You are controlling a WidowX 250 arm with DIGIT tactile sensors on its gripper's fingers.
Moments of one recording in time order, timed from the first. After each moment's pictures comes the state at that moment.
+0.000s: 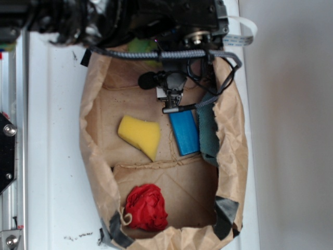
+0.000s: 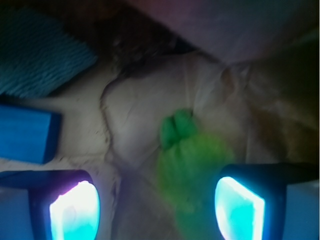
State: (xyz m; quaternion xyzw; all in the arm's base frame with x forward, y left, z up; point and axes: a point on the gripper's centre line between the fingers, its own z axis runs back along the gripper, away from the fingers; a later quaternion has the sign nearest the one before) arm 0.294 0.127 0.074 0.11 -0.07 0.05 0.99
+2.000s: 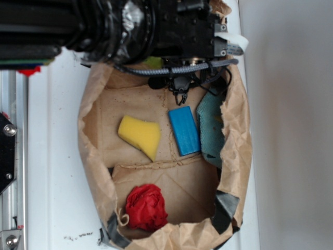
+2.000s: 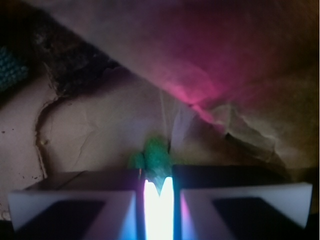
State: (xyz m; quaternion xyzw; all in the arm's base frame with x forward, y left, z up) arm 0.311 0.123 0.045 0.15 -0.09 0.04 0.98
